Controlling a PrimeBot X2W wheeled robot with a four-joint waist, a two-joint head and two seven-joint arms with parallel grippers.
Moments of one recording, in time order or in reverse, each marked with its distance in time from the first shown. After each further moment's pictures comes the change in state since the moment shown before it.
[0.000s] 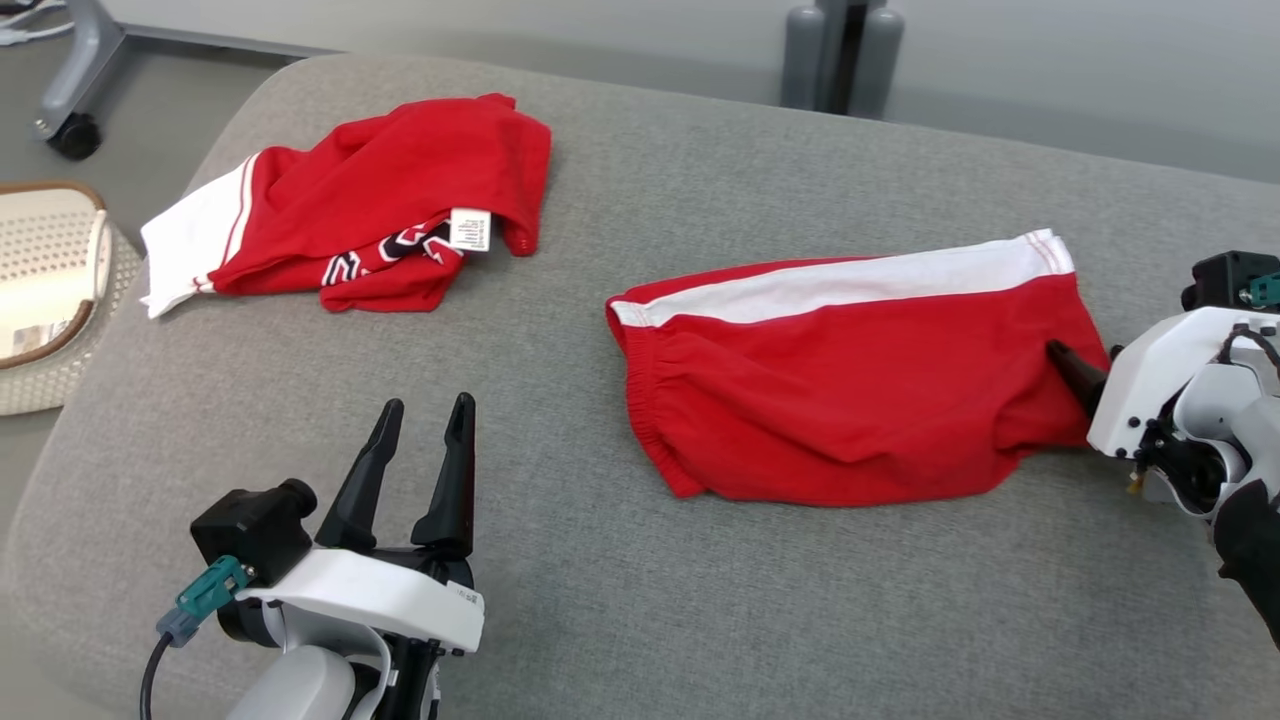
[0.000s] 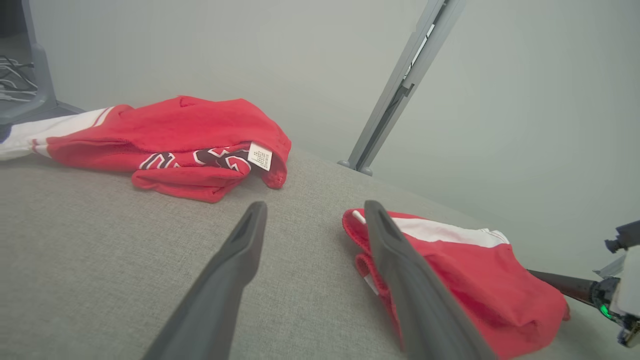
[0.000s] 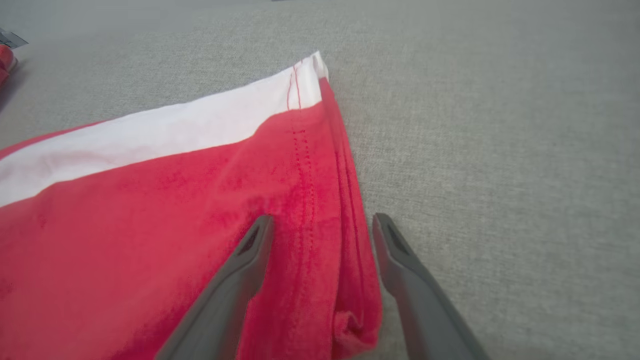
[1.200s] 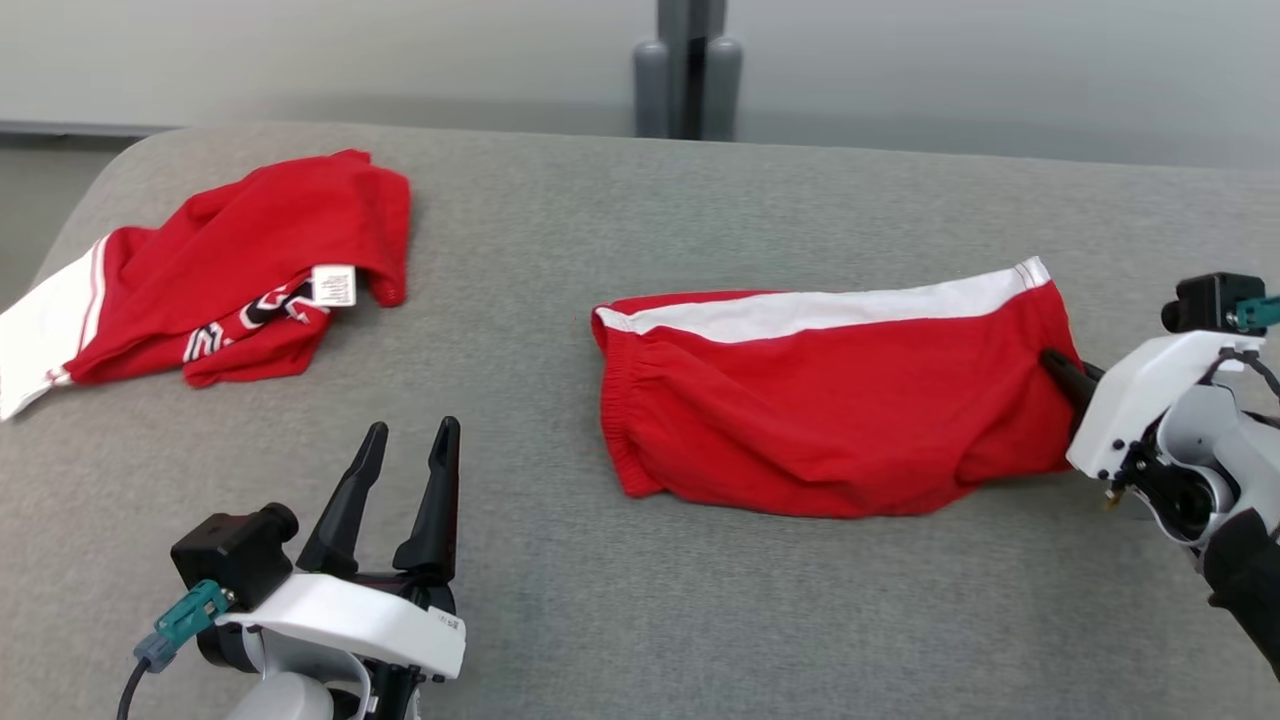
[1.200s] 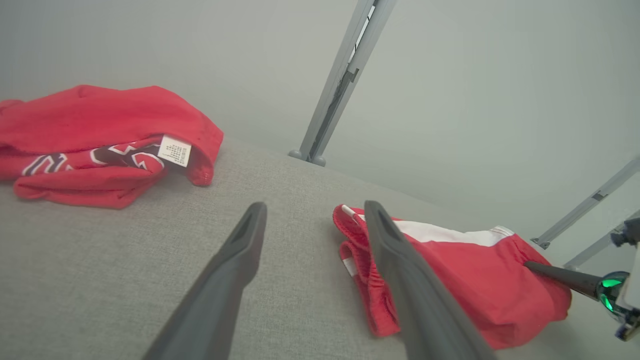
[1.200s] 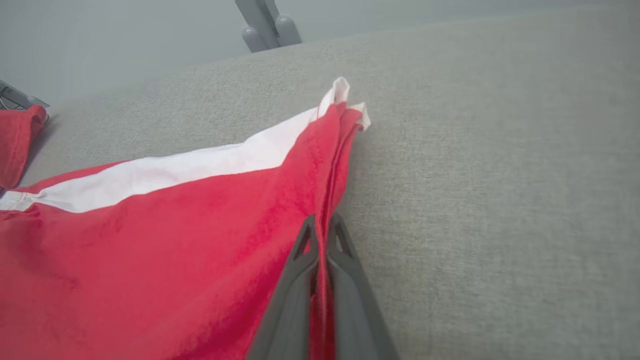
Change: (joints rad) left arm 0.052 0.030 0.017 -0.043 0.001 -0.002 0.015; right arm 0.071 -0.041 0.010 -0.146 0.067 0.000 -0.060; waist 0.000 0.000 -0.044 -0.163
